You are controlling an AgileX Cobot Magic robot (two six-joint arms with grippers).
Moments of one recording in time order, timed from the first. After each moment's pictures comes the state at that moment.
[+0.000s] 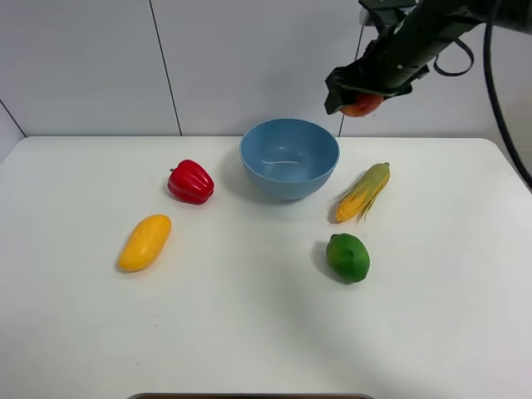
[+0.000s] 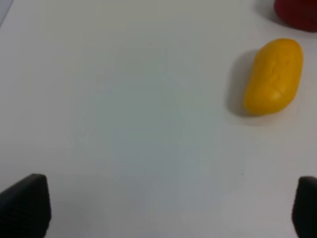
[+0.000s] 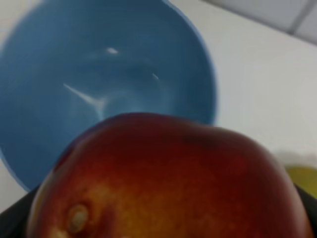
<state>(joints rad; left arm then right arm) 0.05 0.00 -0.44 -0.01 1.09 0.03 0.27 1.86 -1.62 0.24 0.83 -0.21</state>
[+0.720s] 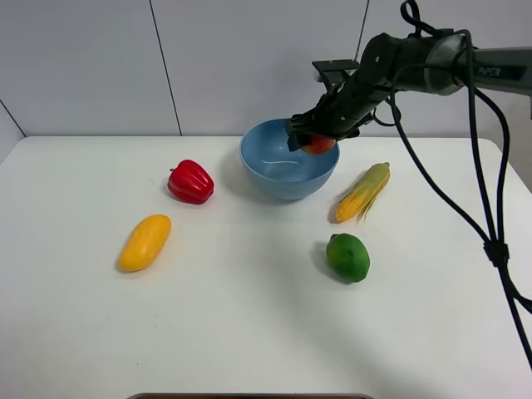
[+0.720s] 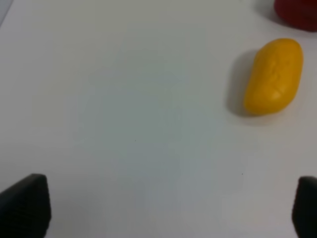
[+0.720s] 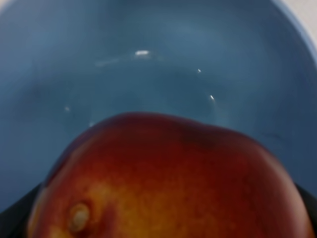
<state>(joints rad) 0.05 0.00 -0.44 -0.01 1.09 0.03 0.32 2.11 -1.62 0.32 0.64 -0.22</state>
